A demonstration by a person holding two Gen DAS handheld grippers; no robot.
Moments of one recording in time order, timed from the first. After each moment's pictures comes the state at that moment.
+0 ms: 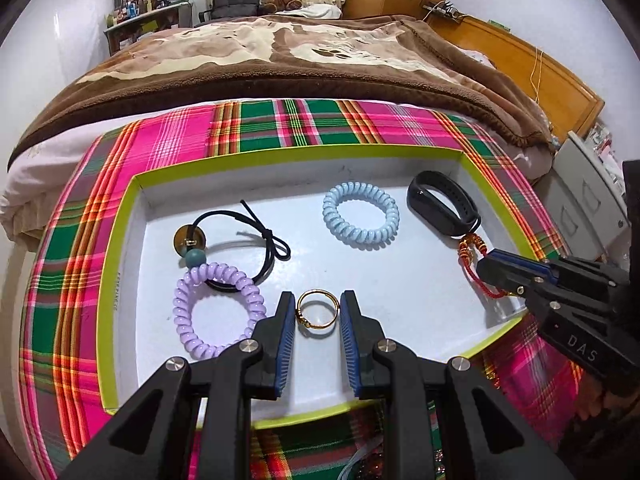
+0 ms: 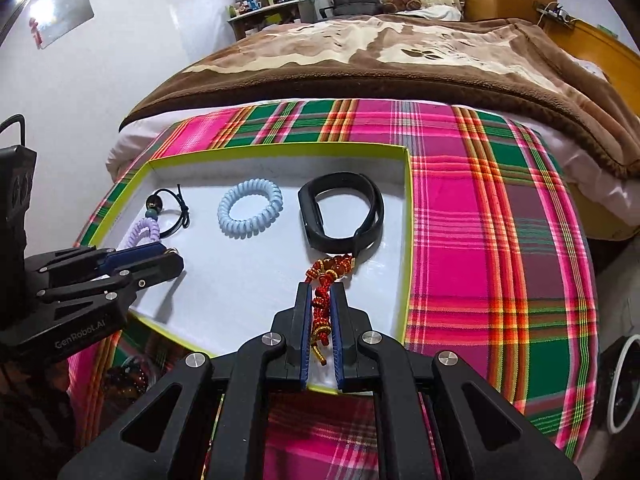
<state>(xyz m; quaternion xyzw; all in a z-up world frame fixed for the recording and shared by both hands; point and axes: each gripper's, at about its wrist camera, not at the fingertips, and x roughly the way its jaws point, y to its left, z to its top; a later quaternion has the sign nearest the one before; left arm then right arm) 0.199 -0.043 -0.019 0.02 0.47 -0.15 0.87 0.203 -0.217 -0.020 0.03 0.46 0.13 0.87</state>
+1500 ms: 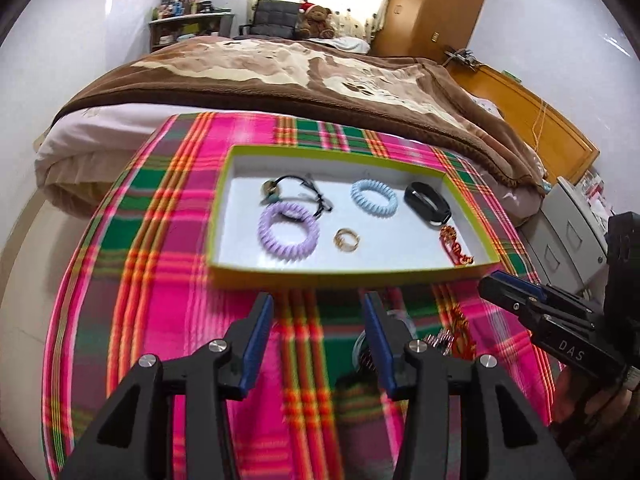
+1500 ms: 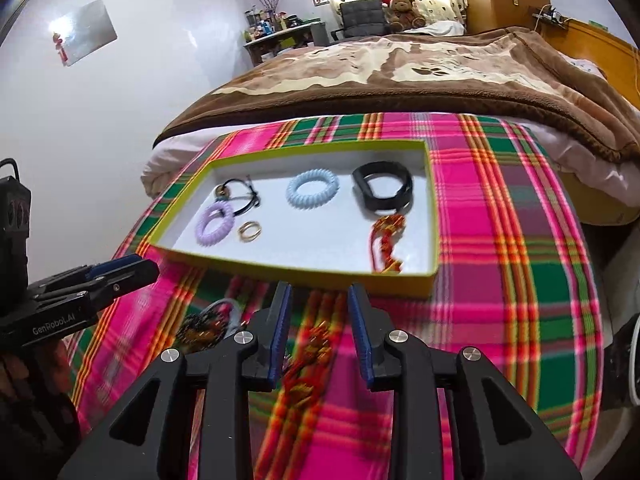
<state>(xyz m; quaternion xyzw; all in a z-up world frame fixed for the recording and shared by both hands) 0.111 0.022 0.014 -0.06 0.43 -0.12 0.89 0.124 -0.202 0.001 0.07 0.42 0.17 0.89</state>
